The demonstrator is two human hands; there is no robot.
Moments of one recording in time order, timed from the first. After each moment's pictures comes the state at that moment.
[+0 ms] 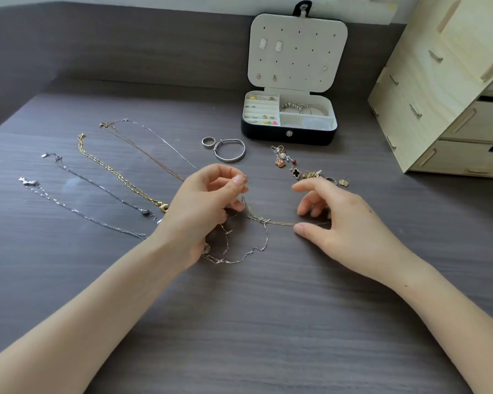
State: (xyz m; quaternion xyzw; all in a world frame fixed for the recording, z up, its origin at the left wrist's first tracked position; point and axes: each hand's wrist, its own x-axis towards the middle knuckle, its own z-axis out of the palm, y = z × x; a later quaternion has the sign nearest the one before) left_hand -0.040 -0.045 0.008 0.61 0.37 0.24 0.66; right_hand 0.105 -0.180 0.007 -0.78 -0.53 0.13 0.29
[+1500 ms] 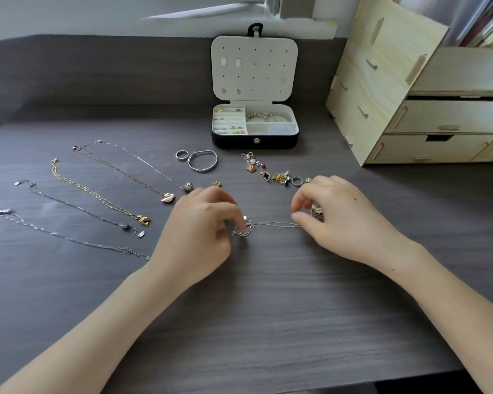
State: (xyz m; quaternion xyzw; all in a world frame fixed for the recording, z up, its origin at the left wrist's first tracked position) left_hand -0.044 -0.058 -0.006 0.93 0.17 0.26 0.20; right_hand 0.110 -0.201 0.029 -0.83 -0.54 0.02 0.17
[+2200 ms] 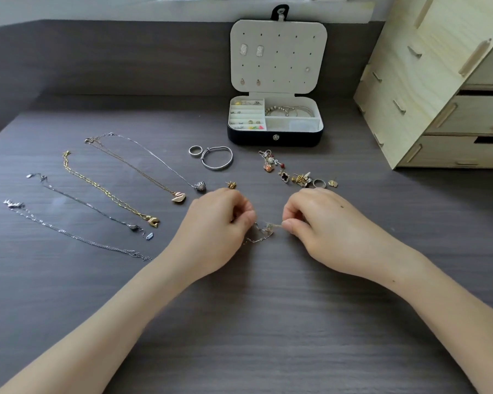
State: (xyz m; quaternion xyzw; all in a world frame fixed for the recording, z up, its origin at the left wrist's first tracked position) left_hand -0.029 -0.050 -0.003 0.90 0.27 0.16 0.31; right_hand 0.100 -0.170 0.023 -0.79 -0.57 0.13 0.15
